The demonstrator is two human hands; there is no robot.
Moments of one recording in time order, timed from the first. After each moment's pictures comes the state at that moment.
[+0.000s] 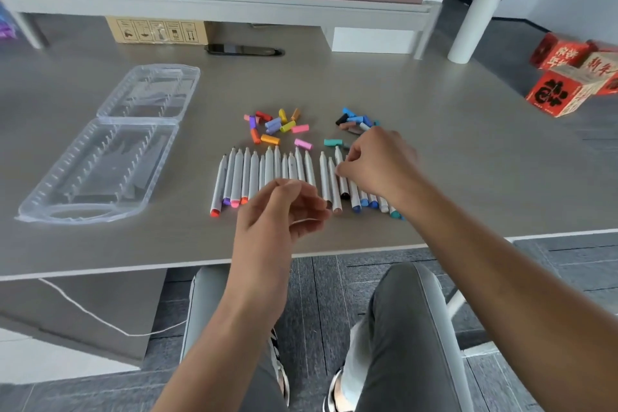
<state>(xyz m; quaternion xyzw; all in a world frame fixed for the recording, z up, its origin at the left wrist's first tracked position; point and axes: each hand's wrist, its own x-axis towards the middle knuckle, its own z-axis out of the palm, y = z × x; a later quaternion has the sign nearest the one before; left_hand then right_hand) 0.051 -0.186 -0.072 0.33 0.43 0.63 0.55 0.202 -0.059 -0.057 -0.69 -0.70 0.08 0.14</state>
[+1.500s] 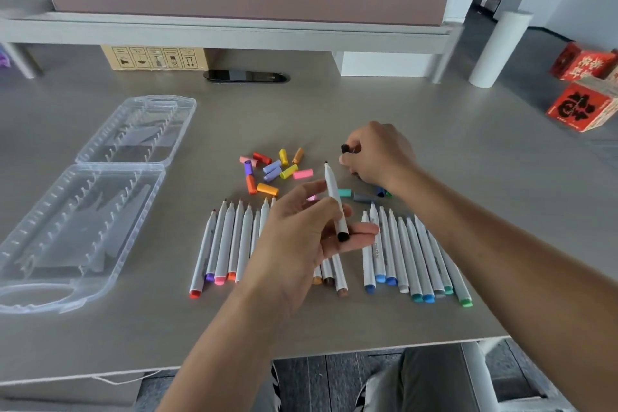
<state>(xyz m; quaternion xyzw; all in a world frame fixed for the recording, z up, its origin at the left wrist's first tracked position) 0.065 -0.077 -0.050 0.25 0.41 0.54 0.69 0.202 0.083 -0.063 -0.66 -0.73 0.07 0.17</state>
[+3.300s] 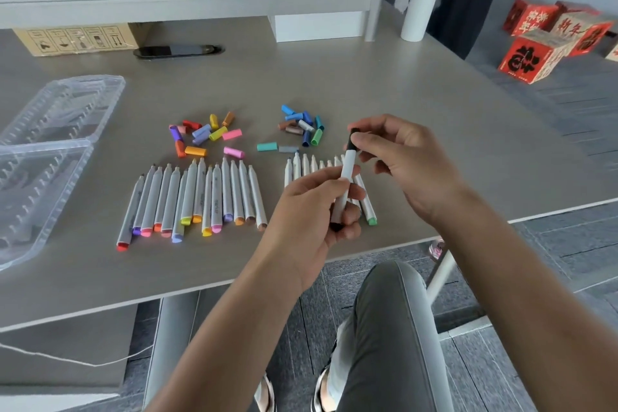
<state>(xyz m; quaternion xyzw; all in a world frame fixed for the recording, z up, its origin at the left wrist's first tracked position) 0.171 -0.128 -0.055 0.29 0.43 0.48 0.71 0.324 -0.070 -0.057 -0.54 -0.54 0.43 0.47</state>
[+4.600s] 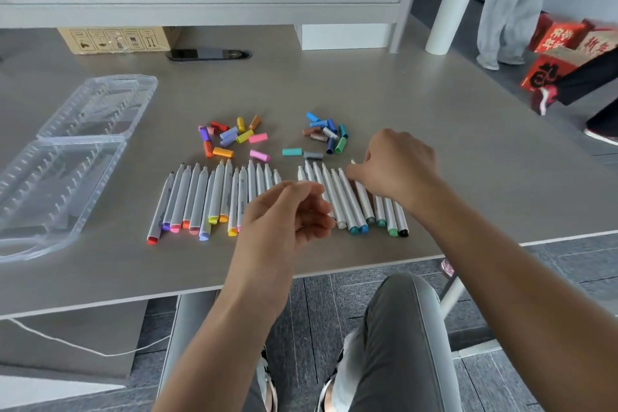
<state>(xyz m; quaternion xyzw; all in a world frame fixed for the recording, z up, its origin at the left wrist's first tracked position) 0.117 -0.146 -0.062 0.30 0.46 0.57 0.61 0.281 -0.035 -0.052 -0.72 -0.68 0.05 0.09</state>
